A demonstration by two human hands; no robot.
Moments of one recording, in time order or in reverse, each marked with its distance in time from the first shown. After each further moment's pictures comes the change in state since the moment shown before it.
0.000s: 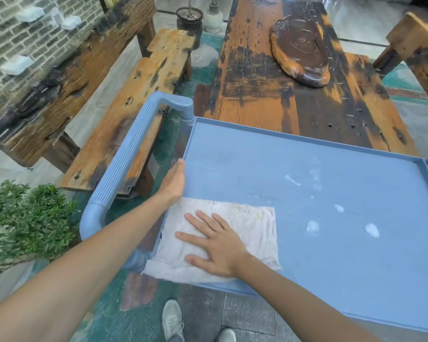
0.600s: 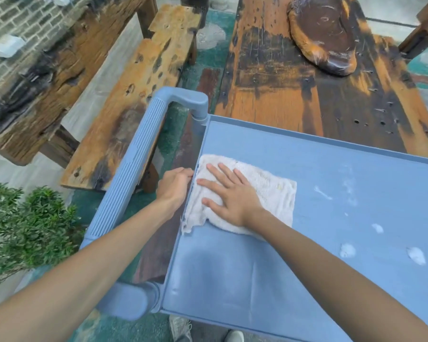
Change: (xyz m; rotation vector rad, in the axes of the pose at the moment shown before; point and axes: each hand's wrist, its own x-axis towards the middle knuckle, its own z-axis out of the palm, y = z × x) left_hand 0.059 -0.014 -0.025 -0.269 0.031 -0.067; right_hand 0.127 0.096 -0.033 0.009 0.086 0.206
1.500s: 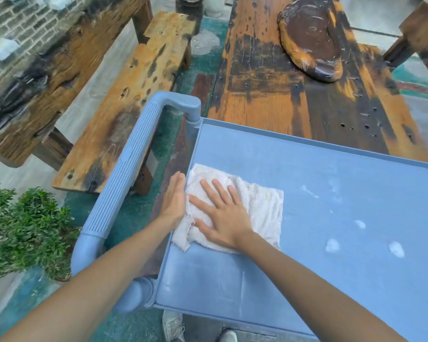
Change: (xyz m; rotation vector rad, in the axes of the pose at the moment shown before) left_hand -0.013 -0.040 0.023 0.030 0.000 0.140; right_hand -0.045 -0.032 0.012 -0.041 -0.021 0.026
